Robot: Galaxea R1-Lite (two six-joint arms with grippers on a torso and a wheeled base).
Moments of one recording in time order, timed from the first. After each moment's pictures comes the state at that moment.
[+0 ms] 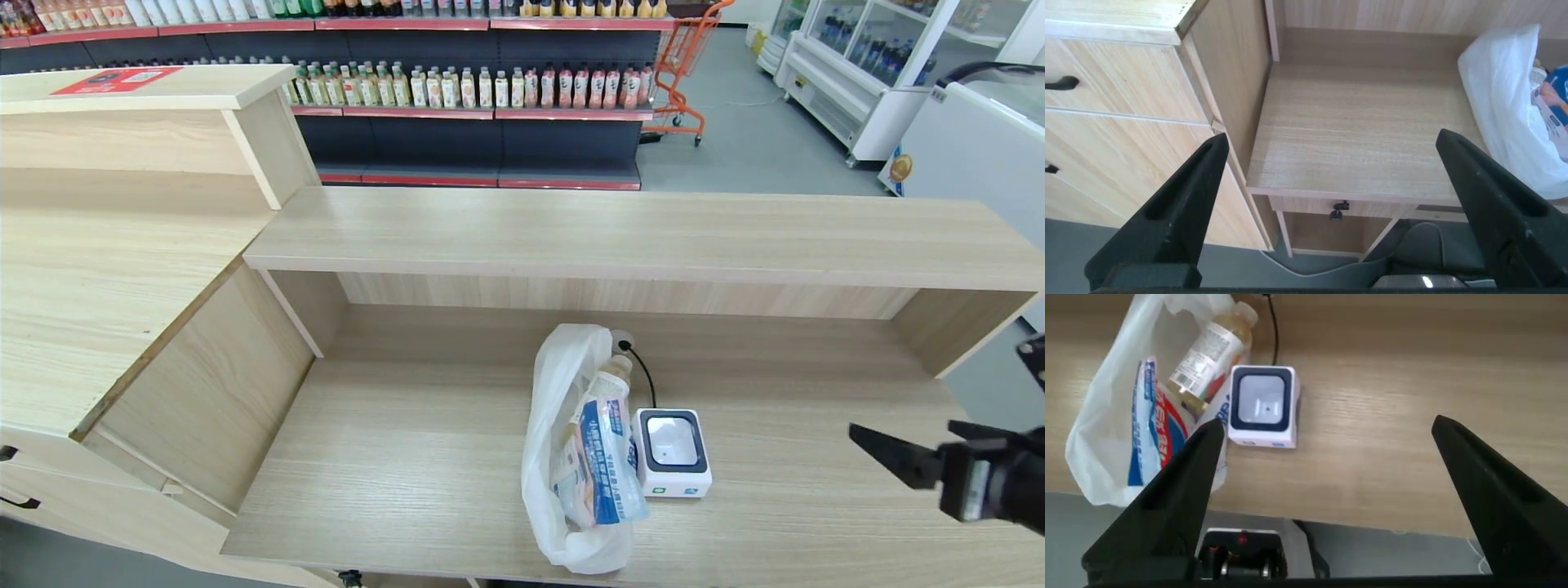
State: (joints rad) left arm 0.00 0.00 0.00 0.00 0.00 0.00; right arm 0.24 1.07 -0.36 -0.35 -0.16 0.08
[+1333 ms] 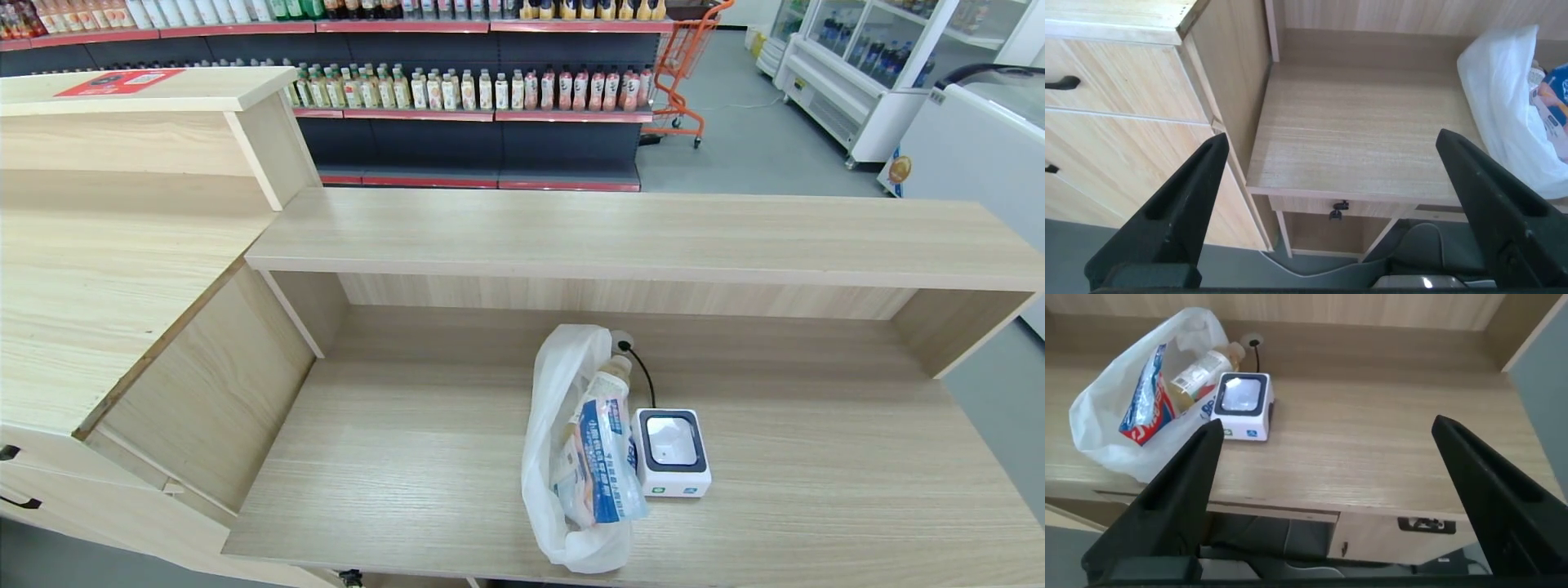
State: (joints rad) left arm 0.00 0.00 0.00 0.00 0.00 0.00; right arm 0.00 0.00 0.00 -0.02 0.04 -0.08
